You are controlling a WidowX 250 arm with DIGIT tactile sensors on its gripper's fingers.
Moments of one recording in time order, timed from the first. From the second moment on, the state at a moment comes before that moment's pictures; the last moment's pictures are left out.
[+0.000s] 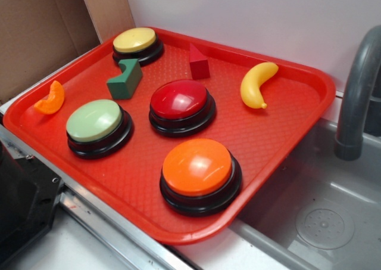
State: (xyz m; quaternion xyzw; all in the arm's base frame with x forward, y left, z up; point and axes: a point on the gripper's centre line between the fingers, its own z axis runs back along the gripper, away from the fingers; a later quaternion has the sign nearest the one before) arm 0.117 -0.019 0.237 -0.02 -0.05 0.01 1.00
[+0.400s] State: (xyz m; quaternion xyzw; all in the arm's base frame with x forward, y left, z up) arm 0.115 -0.018 0.232 -0.01 -0.04 0.01 1.00
